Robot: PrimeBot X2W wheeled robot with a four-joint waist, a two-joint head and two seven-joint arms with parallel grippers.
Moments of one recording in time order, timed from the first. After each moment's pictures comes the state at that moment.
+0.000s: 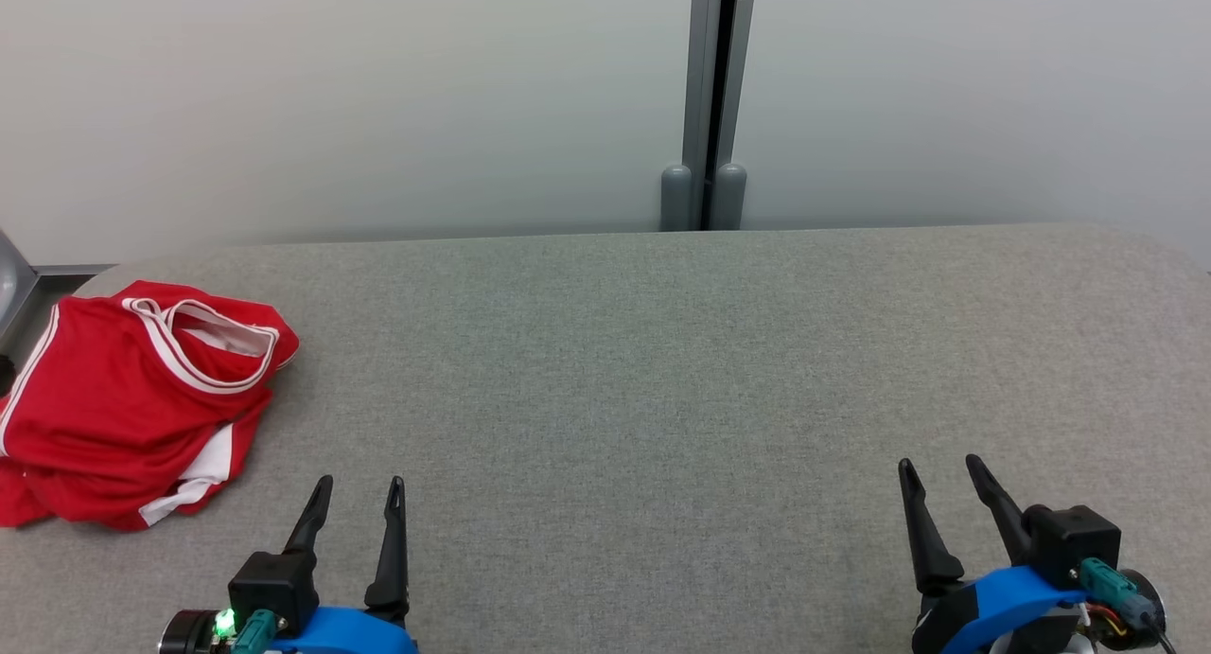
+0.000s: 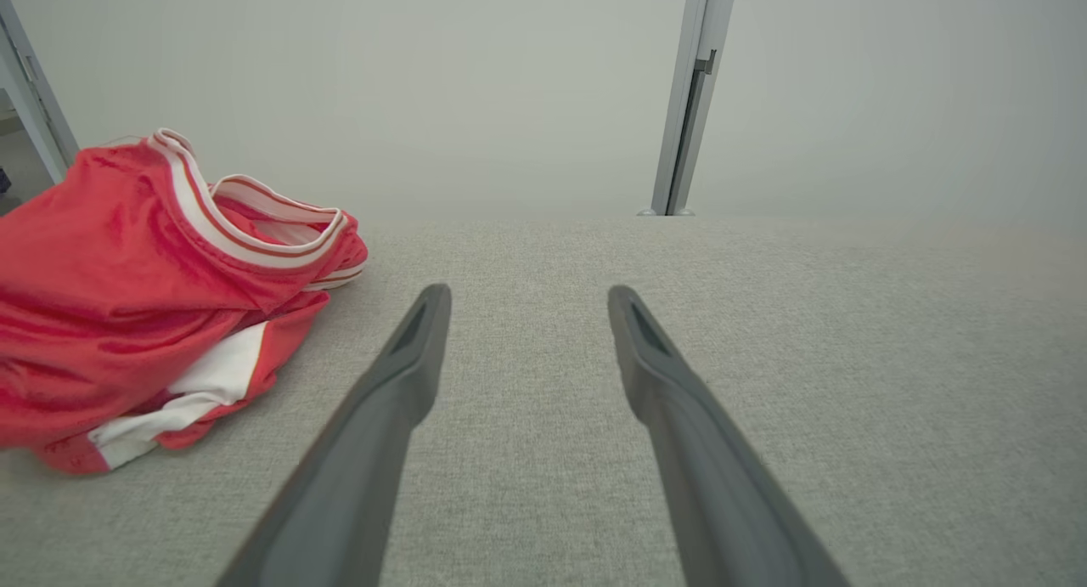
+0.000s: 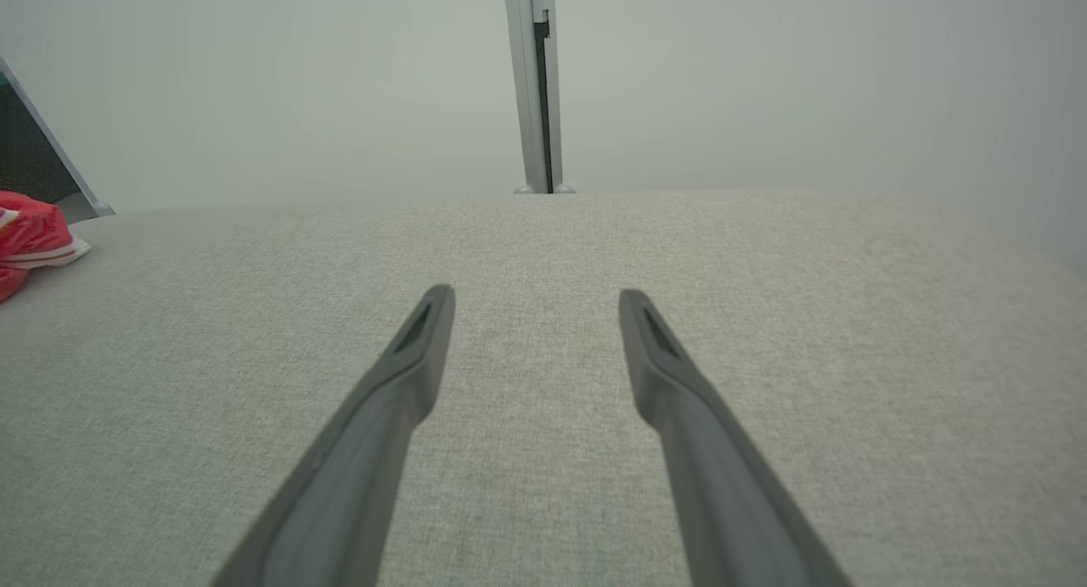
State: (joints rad) left arm -0.02 0.14 -0.17 0.34 -0.21 -0.03 -0.22; right arm -0.08 -0.05 -0.03 0.36 0.11 0.13 -0.17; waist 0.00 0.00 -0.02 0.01
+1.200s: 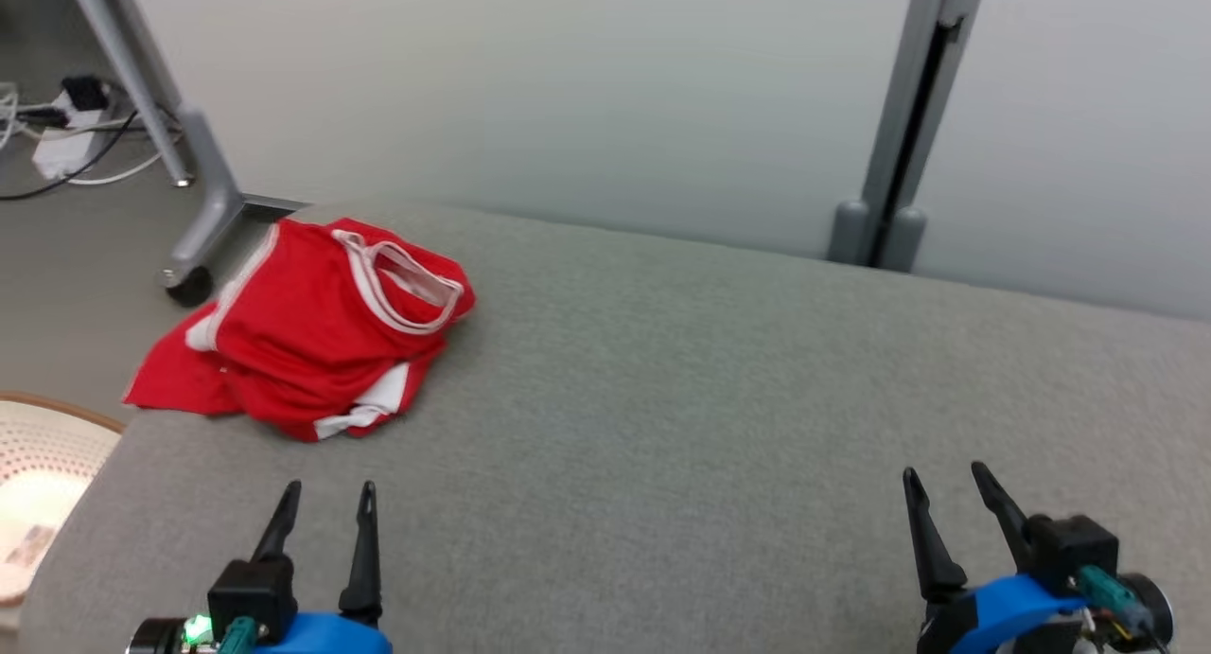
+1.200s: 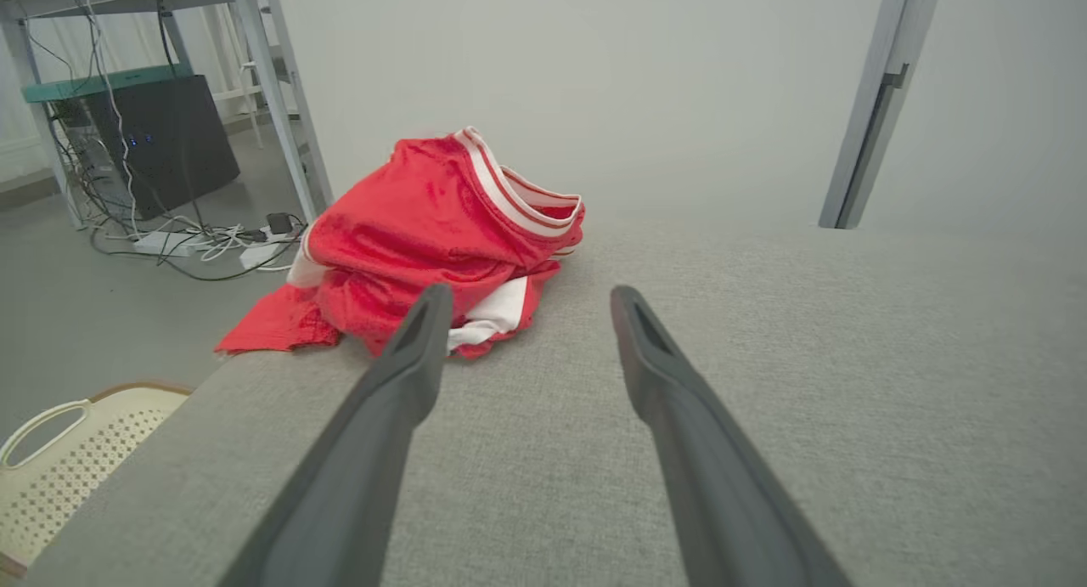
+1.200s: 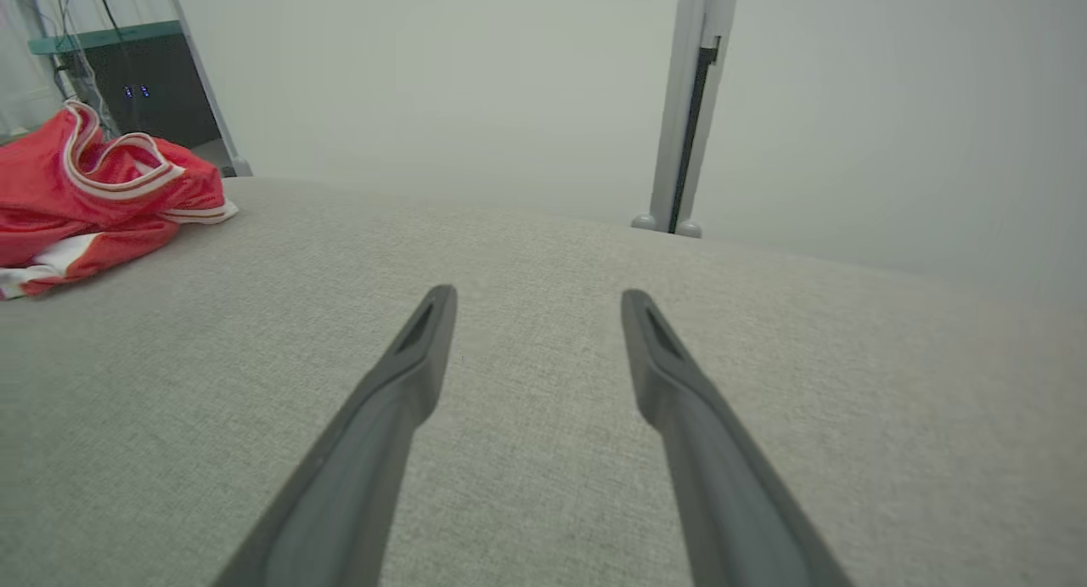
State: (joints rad) left arm -0.01 0.18 -0.18 0.31 -0.19 0.02 -0.21; right arm -0.07 -0.05 -0.04 0.36 0.06 0.13 -0.19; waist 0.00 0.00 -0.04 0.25
